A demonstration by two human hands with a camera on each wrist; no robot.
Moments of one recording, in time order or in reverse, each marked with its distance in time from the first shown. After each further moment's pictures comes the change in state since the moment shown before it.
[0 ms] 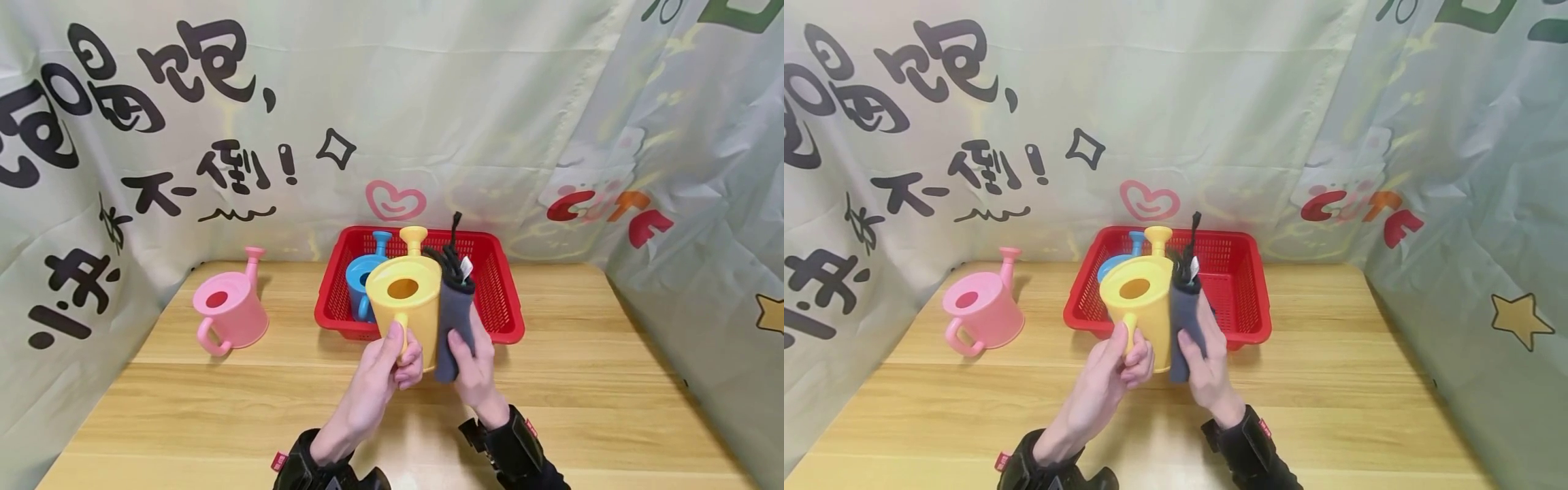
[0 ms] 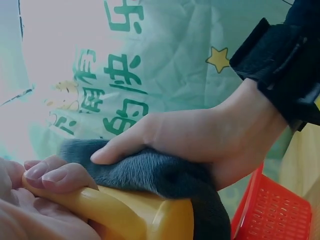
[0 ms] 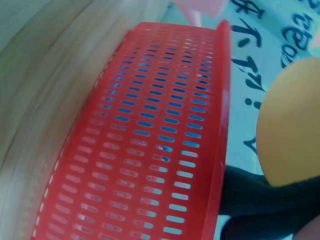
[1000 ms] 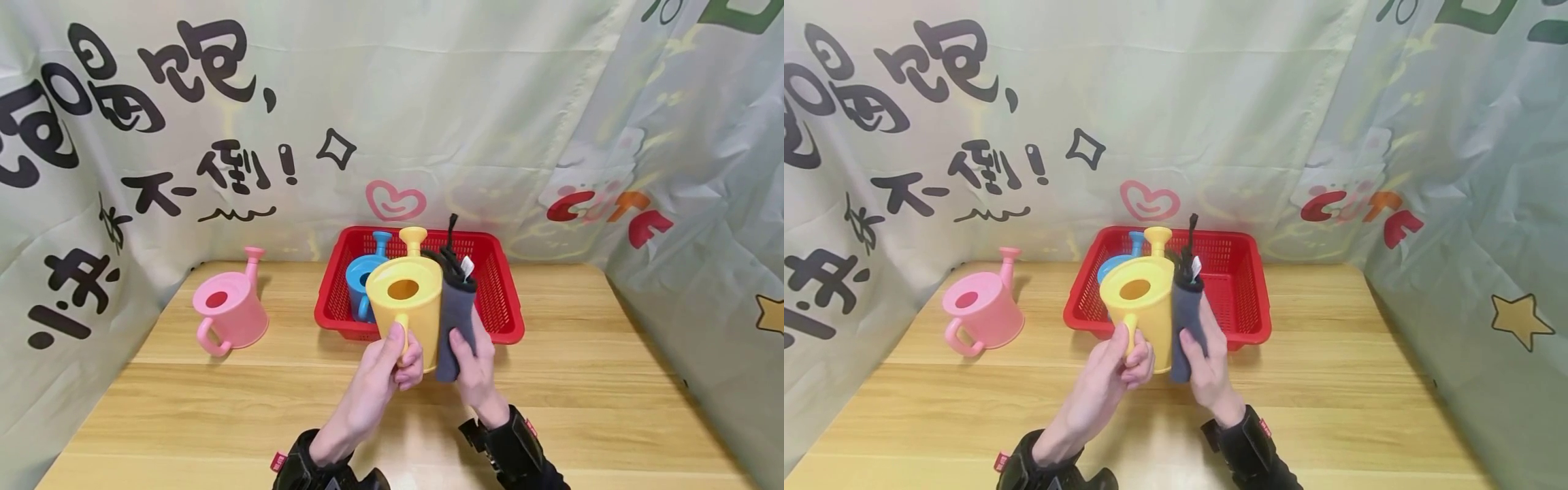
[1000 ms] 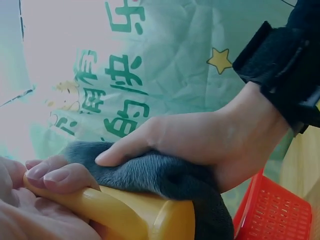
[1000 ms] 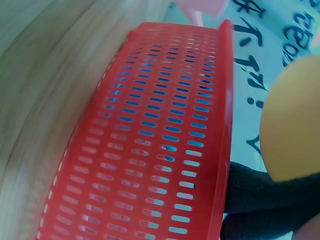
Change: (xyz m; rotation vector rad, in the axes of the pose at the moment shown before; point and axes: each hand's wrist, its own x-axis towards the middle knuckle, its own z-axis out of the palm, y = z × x) left_hand -0.001 0.001 0.000 0.014 -0.008 0.003; right_hand -0.001 -0.002 0.000 0.003 0.018 0.044
